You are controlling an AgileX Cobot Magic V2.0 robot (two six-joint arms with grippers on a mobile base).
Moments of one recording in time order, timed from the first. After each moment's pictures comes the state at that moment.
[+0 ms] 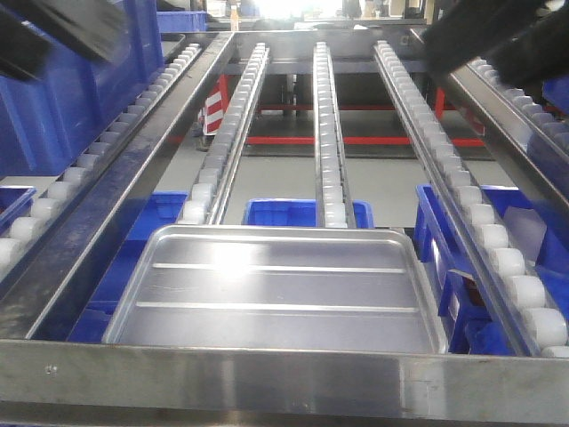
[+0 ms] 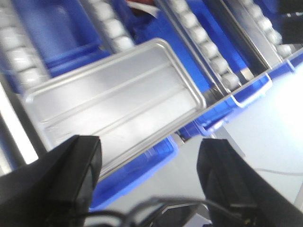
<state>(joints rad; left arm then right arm) -0.79 0.98 -0.78 -0.18 0.52 0.01 0.54 0.96 -0.65 0.27 0.31 0.01</state>
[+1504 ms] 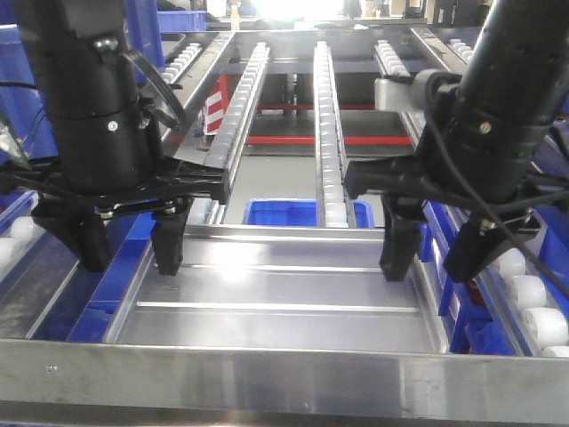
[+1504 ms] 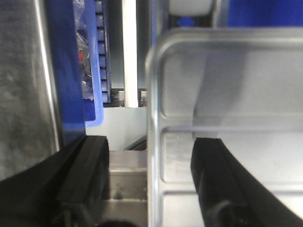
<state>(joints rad) -0.63 1.79 -1.19 0.17 0.79 -0.60 0.43 1.69 -1.00 0.11 0.61 0.29</state>
